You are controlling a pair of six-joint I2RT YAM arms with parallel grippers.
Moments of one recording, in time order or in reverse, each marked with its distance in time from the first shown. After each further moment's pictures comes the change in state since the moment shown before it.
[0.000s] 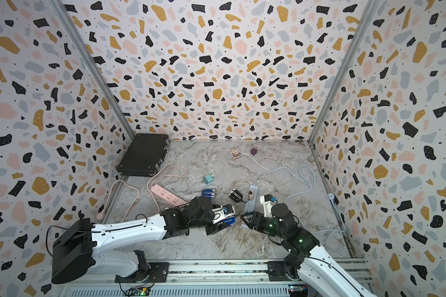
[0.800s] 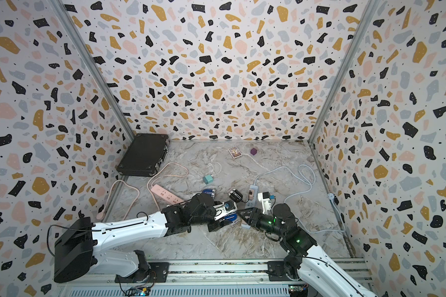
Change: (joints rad) left arm 0.002 0.020 0.041 -0.010 0.003 -0.005; right arm 0.000 0.003 -0.066 0.261 -0.075 0.179
